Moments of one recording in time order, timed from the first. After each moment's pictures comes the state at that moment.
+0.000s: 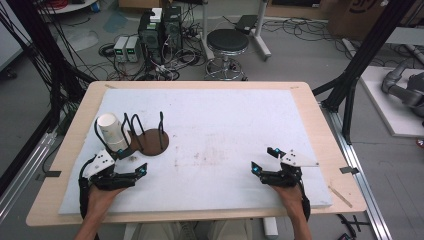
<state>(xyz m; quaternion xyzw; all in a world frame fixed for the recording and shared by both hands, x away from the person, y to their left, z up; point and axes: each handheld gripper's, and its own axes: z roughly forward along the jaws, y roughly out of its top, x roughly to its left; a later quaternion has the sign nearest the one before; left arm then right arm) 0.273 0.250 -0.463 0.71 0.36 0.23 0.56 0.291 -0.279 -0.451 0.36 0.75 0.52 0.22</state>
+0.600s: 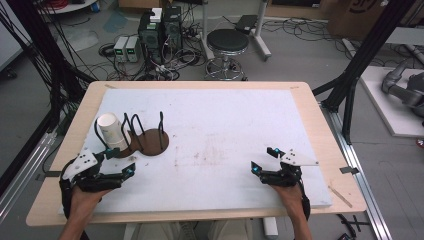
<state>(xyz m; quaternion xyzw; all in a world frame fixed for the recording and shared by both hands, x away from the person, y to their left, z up) 0.256 0.276 -0.434 0.70 0.35 0.22 0.58 0.293 -0.278 -0.451 0.36 0.75 0.51 0.21</state>
